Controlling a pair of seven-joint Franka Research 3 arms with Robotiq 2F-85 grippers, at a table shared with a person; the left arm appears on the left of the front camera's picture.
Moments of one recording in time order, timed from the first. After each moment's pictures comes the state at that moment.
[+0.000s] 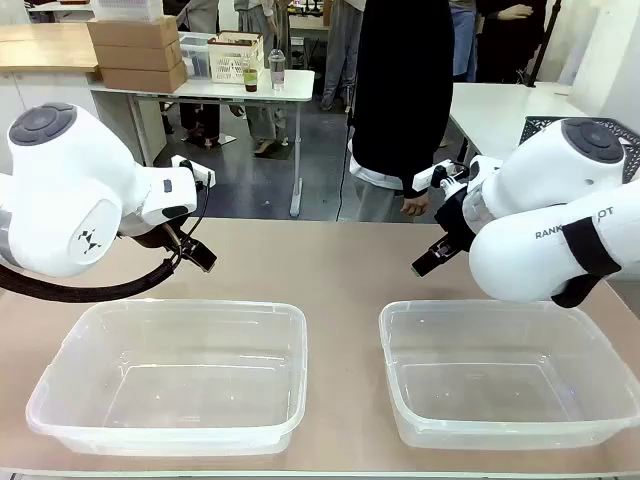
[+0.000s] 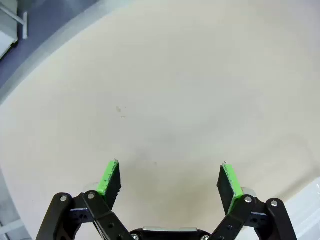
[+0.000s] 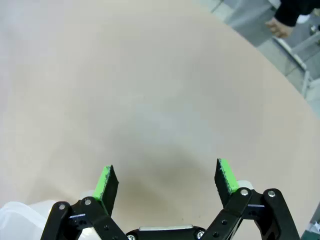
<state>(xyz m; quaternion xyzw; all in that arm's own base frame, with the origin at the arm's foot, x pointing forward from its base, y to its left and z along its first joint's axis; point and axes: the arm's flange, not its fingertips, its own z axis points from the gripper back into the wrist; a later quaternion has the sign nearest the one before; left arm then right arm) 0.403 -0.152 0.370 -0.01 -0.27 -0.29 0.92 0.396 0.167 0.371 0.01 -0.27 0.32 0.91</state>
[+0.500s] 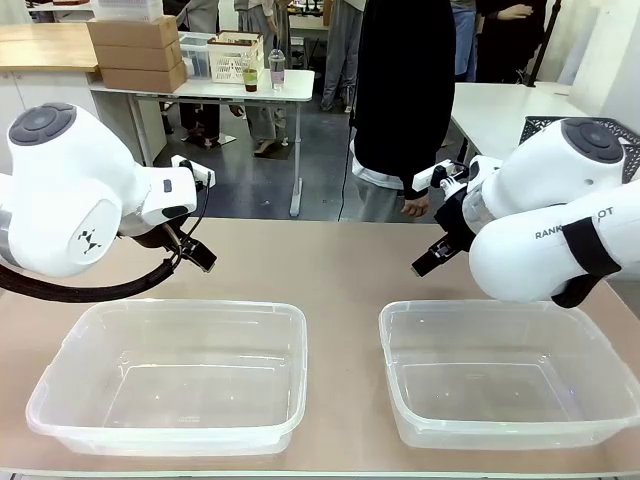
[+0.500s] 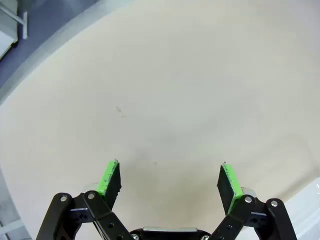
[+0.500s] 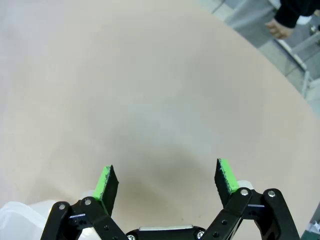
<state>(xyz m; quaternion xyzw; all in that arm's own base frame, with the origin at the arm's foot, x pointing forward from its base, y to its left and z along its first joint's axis) 0.403 -0.152 0.370 -0.01 -0.27 -0.29 0.92 0.396 0.168 0.371 0.01 -0.27 0.32 0.91</state>
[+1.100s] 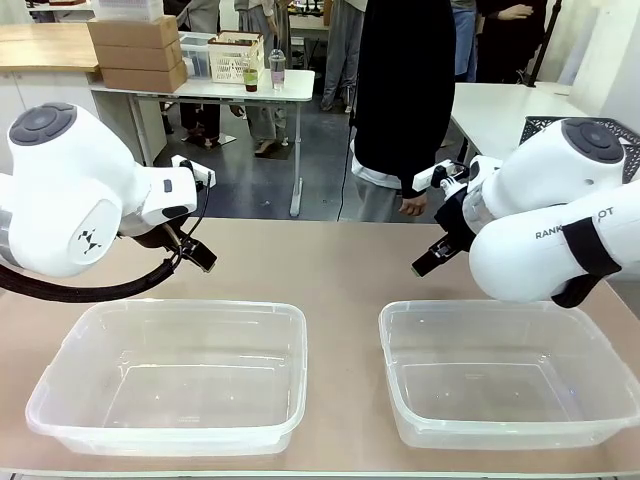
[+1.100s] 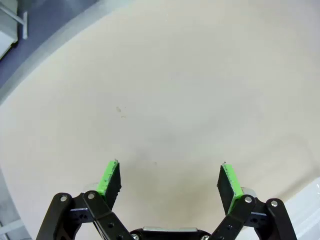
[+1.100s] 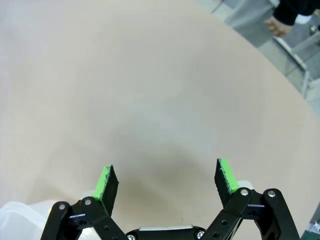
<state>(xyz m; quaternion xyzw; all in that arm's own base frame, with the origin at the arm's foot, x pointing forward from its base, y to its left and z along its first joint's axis) 0.403 -0.152 0.370 -0.01 -0.27 -0.29 0.92 0.396 0.168 0.371 0.01 -0.27 0.32 0.91</state>
